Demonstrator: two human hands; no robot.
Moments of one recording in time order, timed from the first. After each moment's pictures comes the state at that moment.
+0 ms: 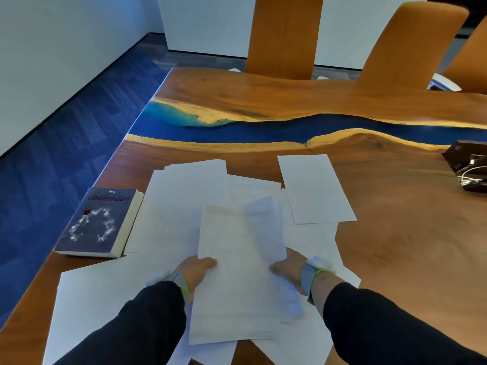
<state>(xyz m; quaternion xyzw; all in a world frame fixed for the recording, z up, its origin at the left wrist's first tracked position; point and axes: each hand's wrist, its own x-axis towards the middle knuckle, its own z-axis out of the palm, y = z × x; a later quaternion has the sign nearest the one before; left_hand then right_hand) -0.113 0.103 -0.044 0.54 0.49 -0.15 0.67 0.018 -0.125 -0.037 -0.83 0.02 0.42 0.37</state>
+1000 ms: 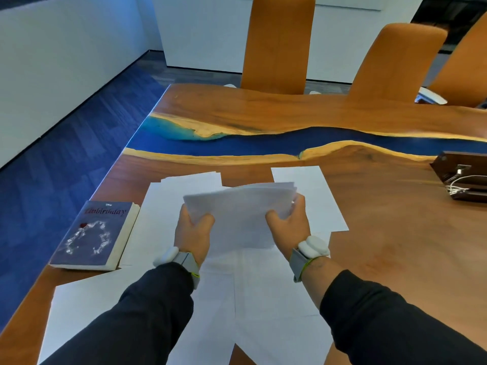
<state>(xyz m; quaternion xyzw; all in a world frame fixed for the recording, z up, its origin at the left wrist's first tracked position) -0.058 0.091 0.059 0.66 0.35 0.18 0.64 0.042 -0.086 0.074 -0.77 -0.07 0.07 0.63</state>
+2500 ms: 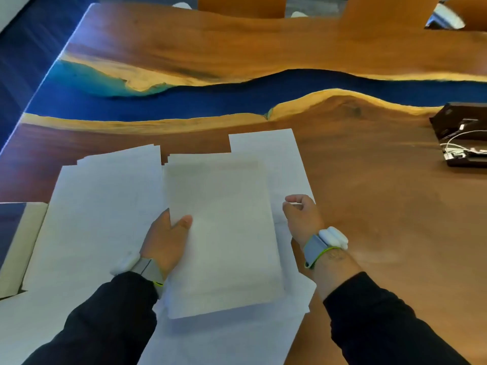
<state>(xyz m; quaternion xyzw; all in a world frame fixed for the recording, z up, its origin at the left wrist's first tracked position) 0.054 0.026 0.030 0.75 0.44 -0.07 0.49 0.194 -0.202 -0.025 -0.82 0.15 0.21 0.52</state>
